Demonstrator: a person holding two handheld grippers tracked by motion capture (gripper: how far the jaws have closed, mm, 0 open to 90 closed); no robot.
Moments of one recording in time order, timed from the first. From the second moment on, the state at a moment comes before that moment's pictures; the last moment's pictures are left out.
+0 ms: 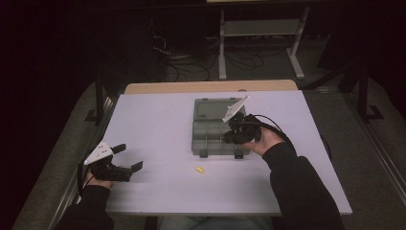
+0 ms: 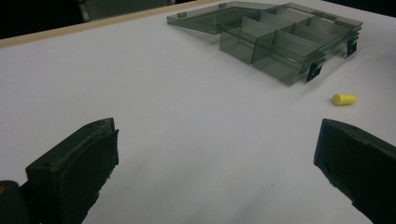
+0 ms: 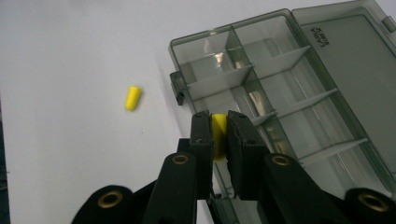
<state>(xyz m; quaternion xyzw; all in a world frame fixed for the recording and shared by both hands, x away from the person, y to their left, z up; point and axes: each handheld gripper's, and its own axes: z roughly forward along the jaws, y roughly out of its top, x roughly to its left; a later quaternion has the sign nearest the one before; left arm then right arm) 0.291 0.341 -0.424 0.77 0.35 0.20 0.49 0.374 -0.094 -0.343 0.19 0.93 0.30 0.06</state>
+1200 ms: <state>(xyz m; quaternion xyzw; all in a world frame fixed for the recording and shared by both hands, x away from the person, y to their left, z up) 0.291 0.341 -0.424 0.77 0.35 0.19 0.49 0.414 -0.096 -0.392 0.25 0.93 0.25 0.04</state>
